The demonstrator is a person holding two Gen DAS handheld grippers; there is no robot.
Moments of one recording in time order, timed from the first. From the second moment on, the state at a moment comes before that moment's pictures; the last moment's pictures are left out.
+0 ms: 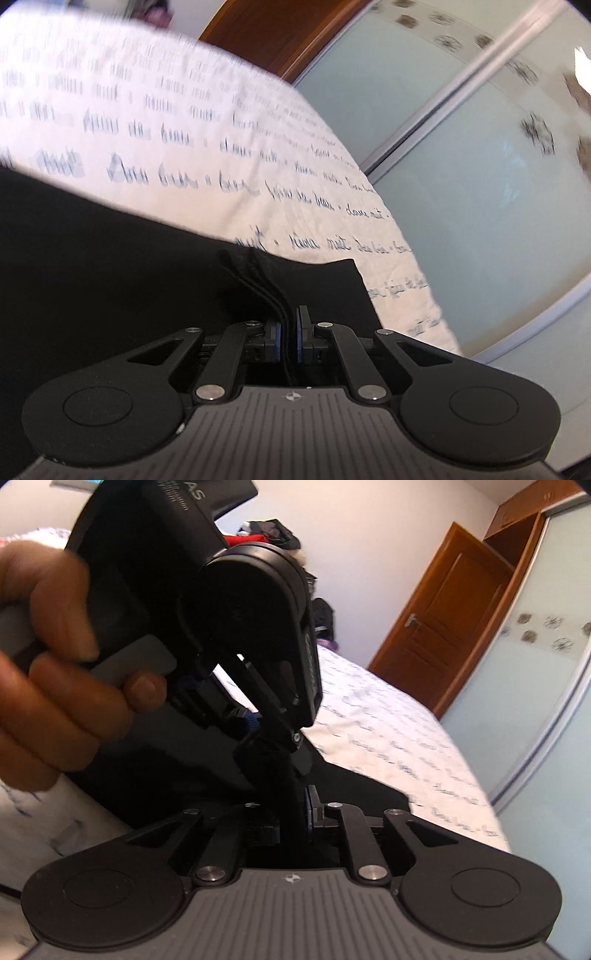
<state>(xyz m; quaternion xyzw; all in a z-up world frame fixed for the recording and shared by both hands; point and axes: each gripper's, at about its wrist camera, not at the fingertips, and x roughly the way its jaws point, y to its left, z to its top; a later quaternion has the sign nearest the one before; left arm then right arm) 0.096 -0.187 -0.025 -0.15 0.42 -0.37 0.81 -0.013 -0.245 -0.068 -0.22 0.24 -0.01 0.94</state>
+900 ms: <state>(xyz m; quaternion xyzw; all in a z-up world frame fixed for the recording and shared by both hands) 0.122 -0.070 -0.021 -0.03 0.35 -0.28 0.89 0.022 -0.194 -0.063 -0.14 0.25 0.16 0.95</state>
